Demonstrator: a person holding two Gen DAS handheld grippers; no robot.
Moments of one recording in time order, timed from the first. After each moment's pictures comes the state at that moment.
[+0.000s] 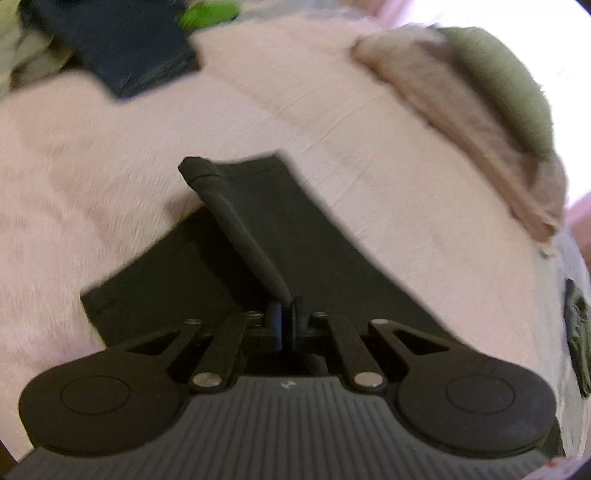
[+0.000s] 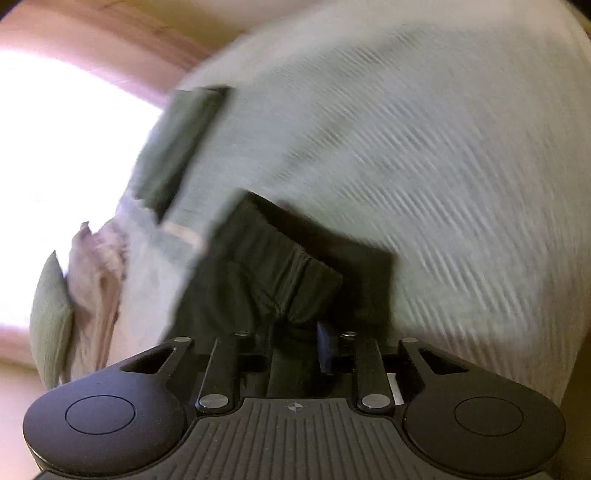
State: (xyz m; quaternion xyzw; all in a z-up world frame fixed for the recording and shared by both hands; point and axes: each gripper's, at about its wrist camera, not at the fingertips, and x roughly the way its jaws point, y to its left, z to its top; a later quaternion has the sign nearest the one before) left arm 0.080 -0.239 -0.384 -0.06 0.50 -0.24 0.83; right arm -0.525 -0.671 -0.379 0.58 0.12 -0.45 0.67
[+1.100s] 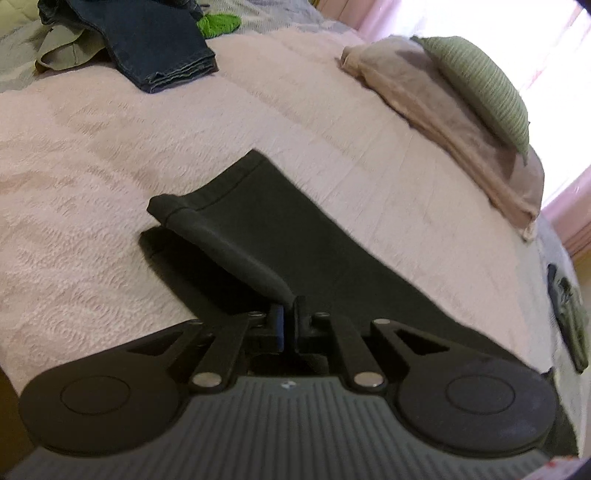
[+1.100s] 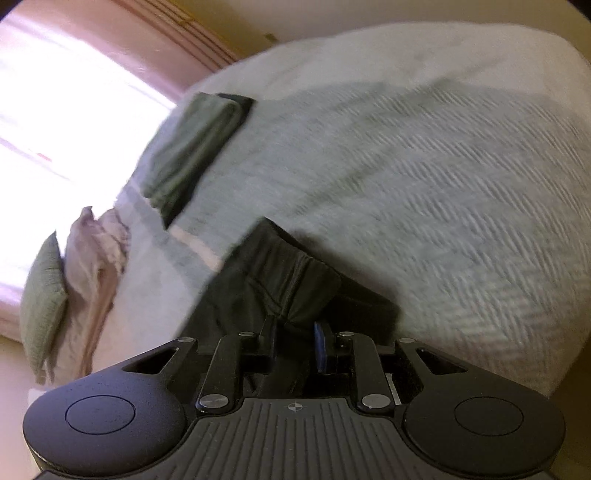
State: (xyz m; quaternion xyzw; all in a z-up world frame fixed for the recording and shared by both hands) left arm 0.047 -0.178 -0.396 -0.08 0.49 -0.26 0.83; right arm -0.528 -0.685 -0.347 0.55 0.15 -0.46 0.68
